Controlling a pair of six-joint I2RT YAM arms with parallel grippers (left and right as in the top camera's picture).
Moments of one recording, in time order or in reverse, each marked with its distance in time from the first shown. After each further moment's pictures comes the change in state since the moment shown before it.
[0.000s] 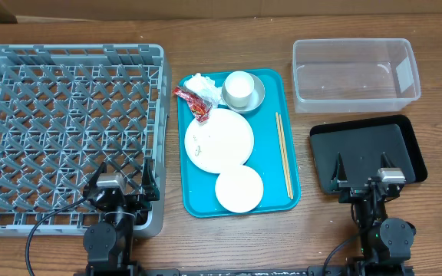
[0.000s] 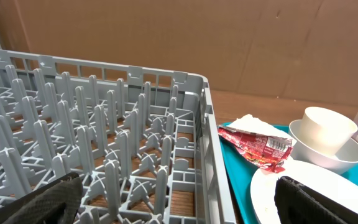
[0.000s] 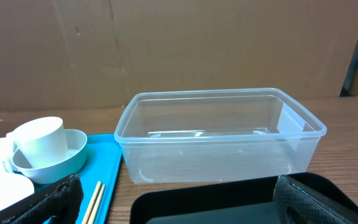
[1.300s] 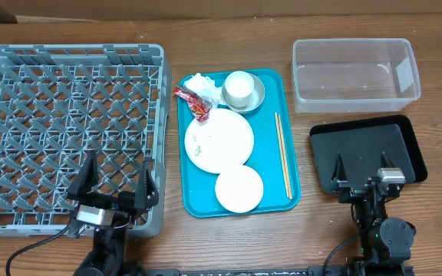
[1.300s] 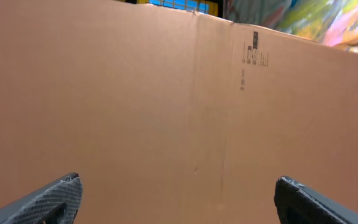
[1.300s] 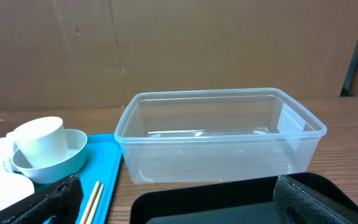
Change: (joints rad) left arm 0.000 0.004 0.004 0.642 0.183 -0.103; right arm 0.000 0.000 0.000 0.000 0.000 0.000
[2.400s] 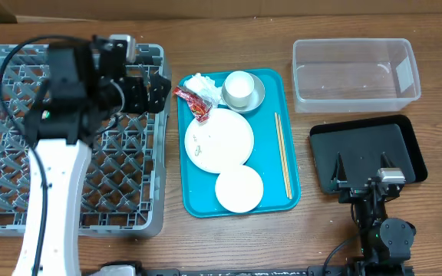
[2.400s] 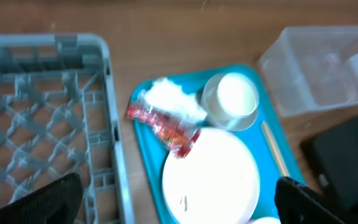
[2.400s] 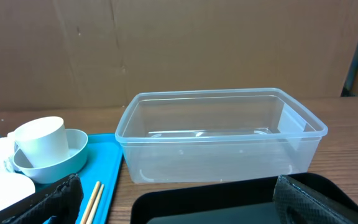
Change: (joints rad) left arm -0.055 1.416 1.468 -1.460 0.149 0.208; right arm 0.000 -0.001 0.000 0.000 -0.003 0.000
